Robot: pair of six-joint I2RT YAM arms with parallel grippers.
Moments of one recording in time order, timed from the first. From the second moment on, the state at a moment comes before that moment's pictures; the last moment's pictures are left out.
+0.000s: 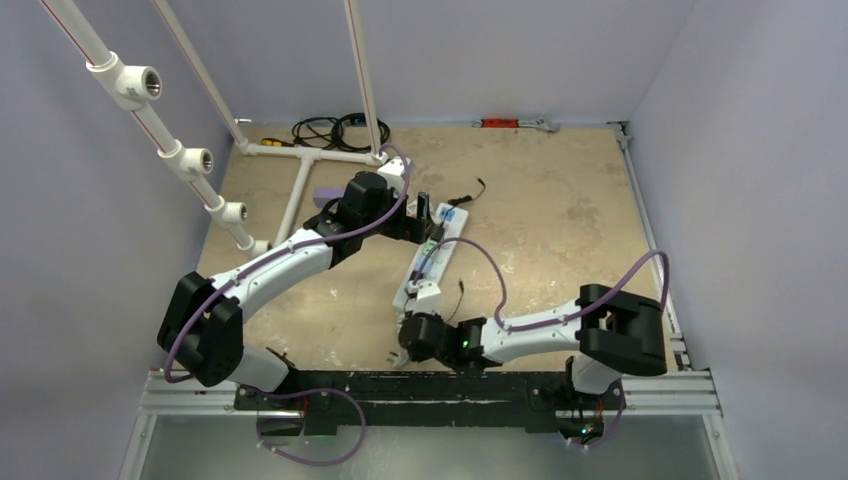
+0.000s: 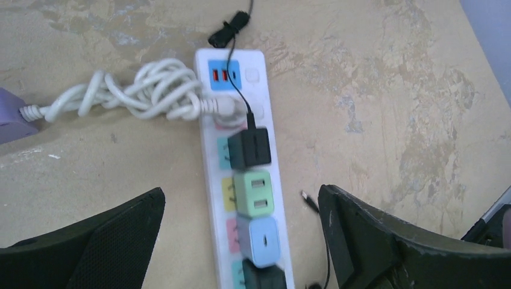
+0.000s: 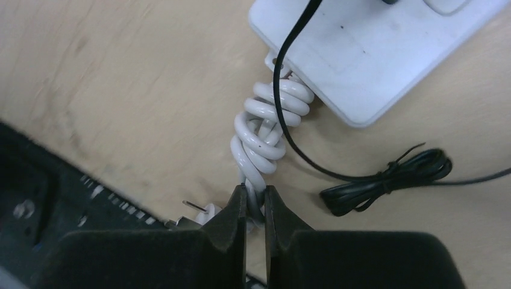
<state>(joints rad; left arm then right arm) -0.62 1.45 1.02 -0.10 0.10 -0.34 1.35 1.56 0.72 -0.03 0.46 0.94</state>
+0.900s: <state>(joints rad) -0.65 1.53 1.02 -0.12 0.07 -0.34 1.13 1.01 0.56 -0.22 0.50 1.00</state>
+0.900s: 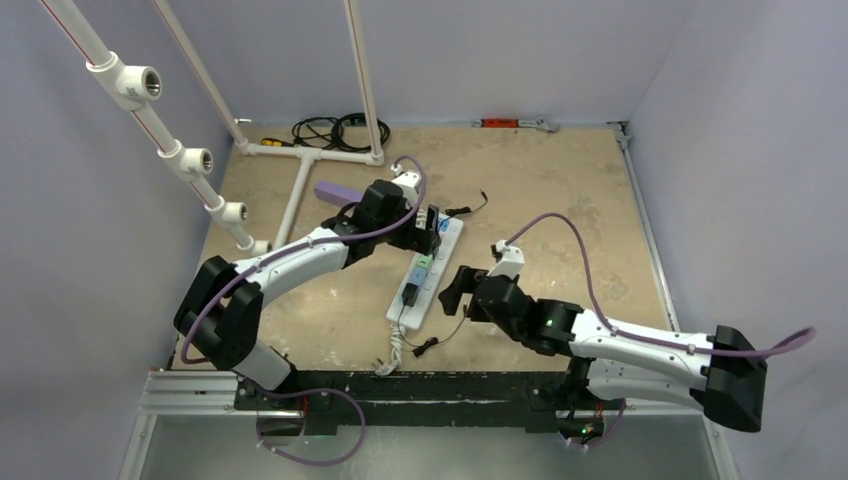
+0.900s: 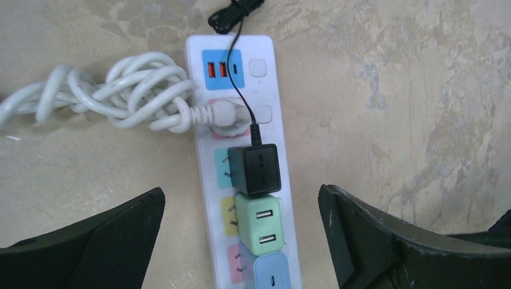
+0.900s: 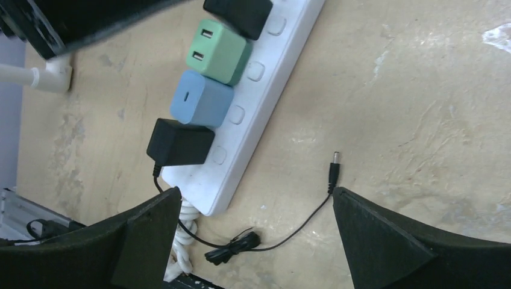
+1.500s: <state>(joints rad) -0.81 1.71 1.09 -0.16 -0.05 -0.25 0.74 0.93 0.40 -0.04 0.32 0.88</state>
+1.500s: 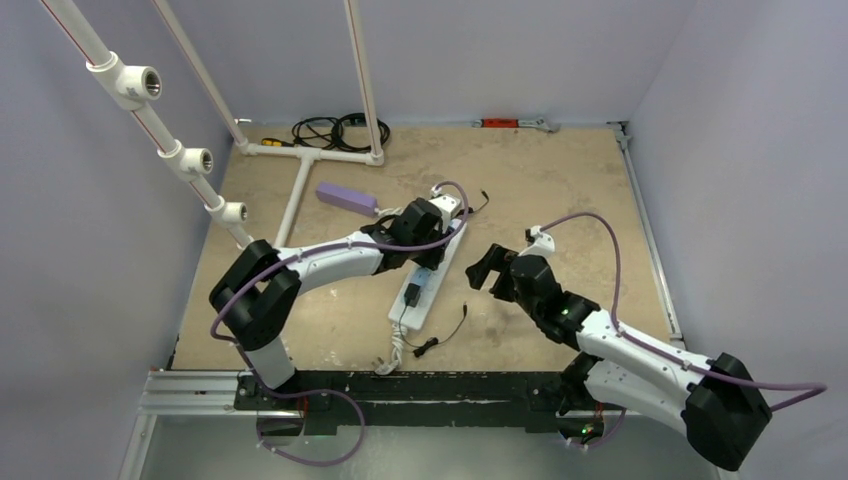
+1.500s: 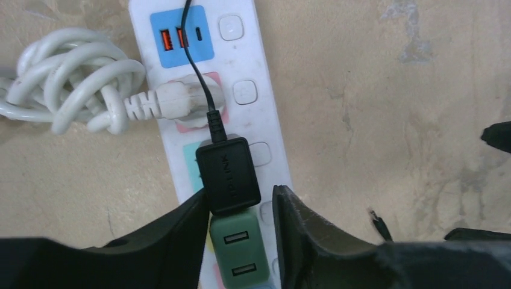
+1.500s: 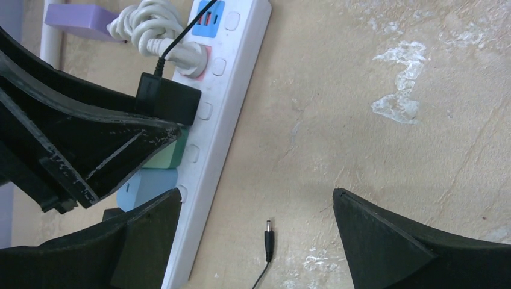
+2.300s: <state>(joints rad) -0.98 1.70 1.11 -0.18 -0.04 -0.08 0.50 0.85 0.37 0.00 0.23 0.79</state>
